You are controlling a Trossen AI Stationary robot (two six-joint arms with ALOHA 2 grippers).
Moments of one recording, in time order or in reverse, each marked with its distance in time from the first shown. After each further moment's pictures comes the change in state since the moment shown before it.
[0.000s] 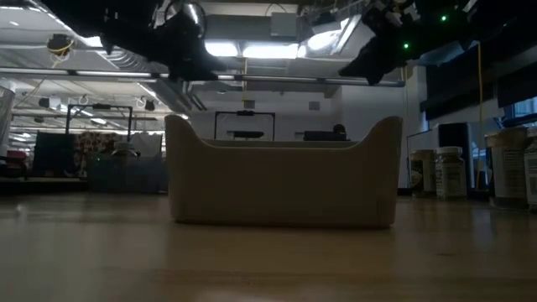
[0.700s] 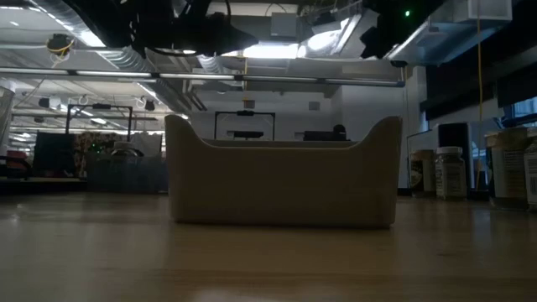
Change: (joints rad) left arm -0.124 0.206 0.055 0.434 0.030 0.320; right arm 0.000 -0.007 0.372 -0.629 0.348 0.156
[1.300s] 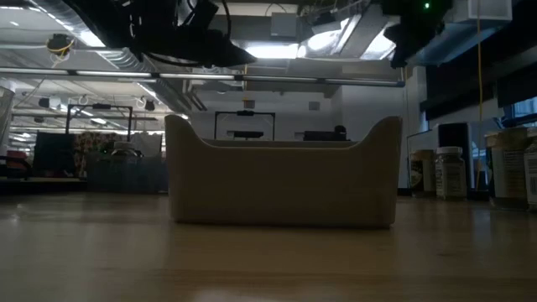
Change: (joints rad) left arm 0.000 0.001 -0.001 -0.135 -0.001 0.071; right arm -0.171 0.016 0.230 -0.652 -0.183 0.421
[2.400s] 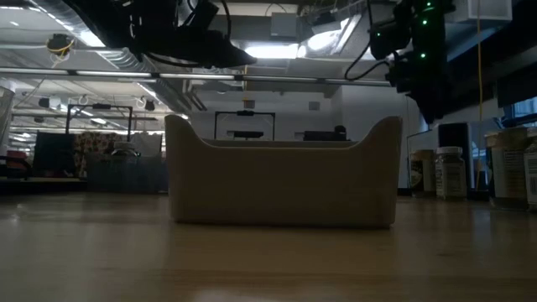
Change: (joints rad) left arm 0.000 0.000 0.000 -0.009 0.000 -0.003; right arm -0.248 0.270 0.000 -0.419 -0.294 0.253
